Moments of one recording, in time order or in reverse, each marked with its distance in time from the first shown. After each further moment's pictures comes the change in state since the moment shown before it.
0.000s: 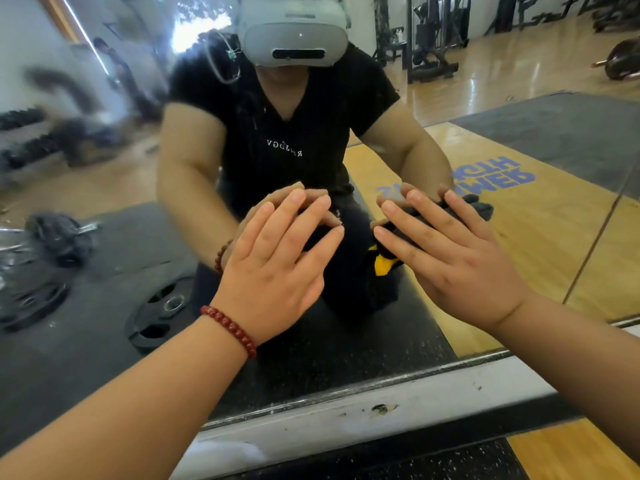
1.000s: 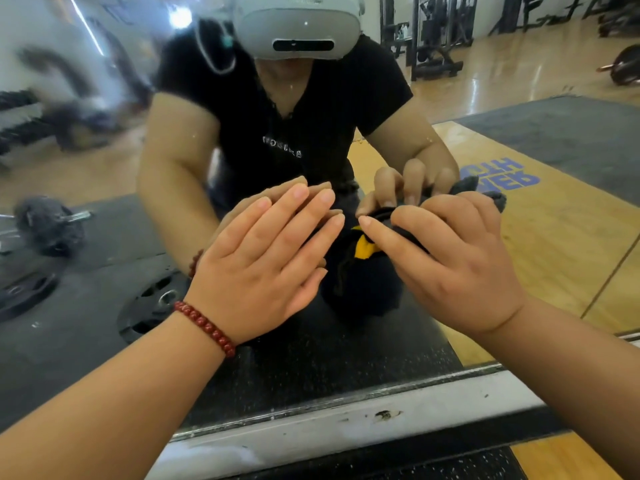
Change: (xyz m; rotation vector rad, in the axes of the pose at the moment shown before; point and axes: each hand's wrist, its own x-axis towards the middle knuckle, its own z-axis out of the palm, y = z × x) left_hand -0.015 -0.028 0.006 0.107 0.056 0.097; right_hand 0.044 -0.027 0.003 0.005 0.280 0.036
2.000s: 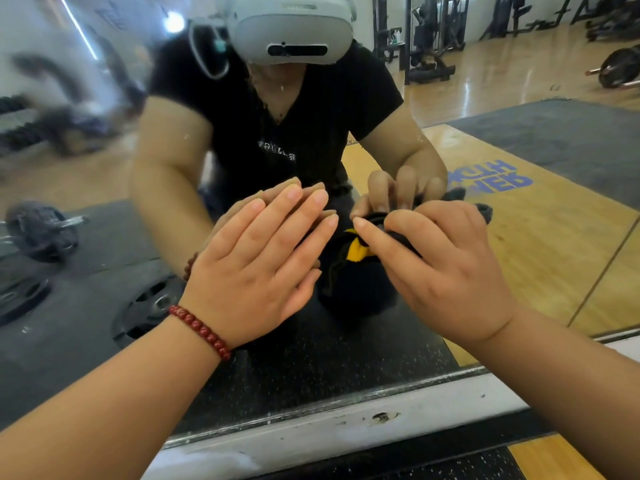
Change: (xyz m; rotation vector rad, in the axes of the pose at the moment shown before) left_hand 0.002 0.002 -0.003 0.019 -0.004 -0.001; right_hand -0.002 -0.010 -0.005 0.033 -0.038 0.052
